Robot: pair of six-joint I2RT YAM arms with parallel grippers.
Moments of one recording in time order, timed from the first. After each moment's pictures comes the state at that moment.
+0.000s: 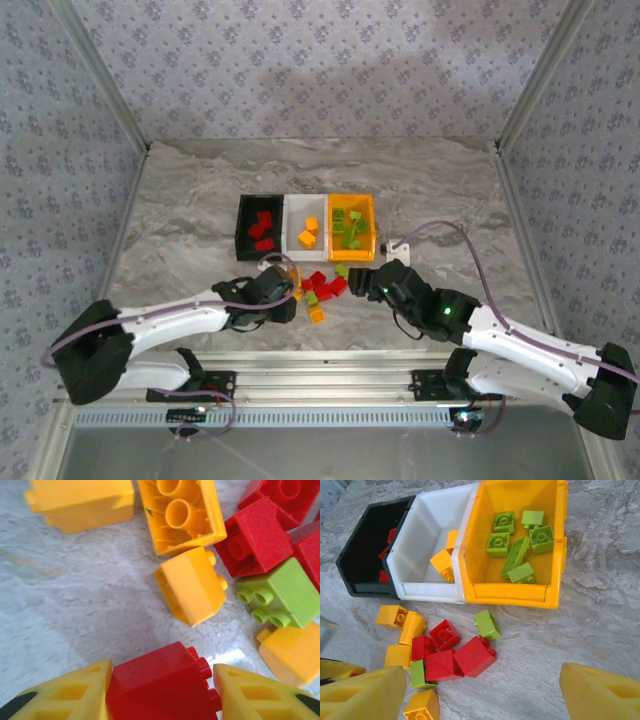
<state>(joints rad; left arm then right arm) -0.94 1.21 0.58 -0.45 -0.16 -0.72 0.99 0.88 0.64 -0.41 0.43 0.73</state>
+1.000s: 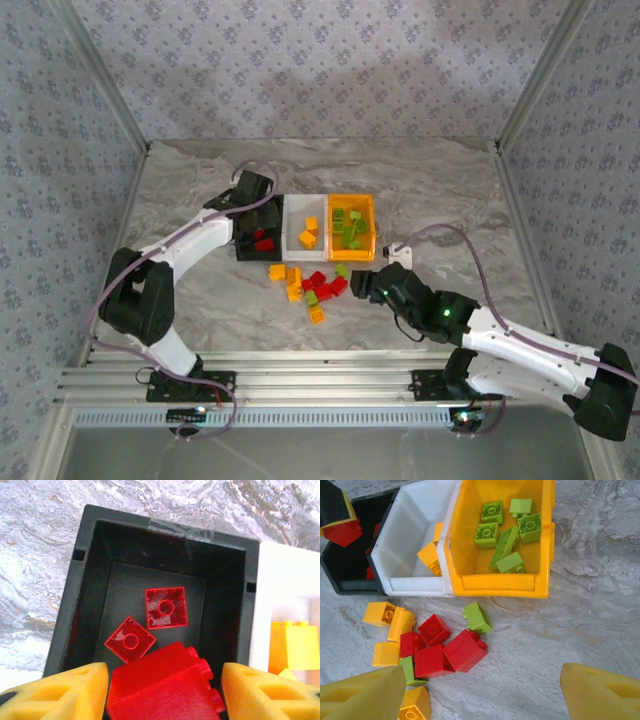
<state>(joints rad) -0.46 1.64 1.19 -0.49 -0.22 -0.56 0.99 0.88 0.60 -0.42 0.44 0.77</state>
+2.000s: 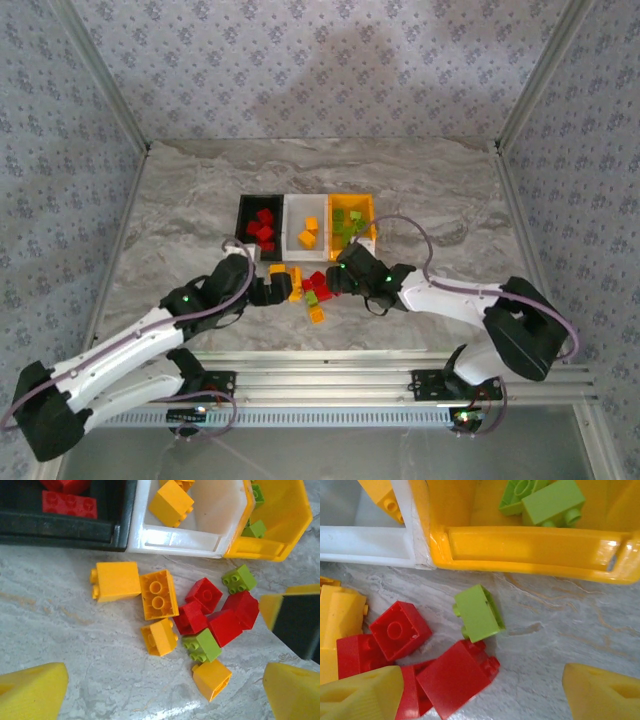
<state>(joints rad) -0.83 0.83 0.56 -0.48 -0.13 -0.78 0.87 1.44 0.74 -0.24 0.23 0.72</state>
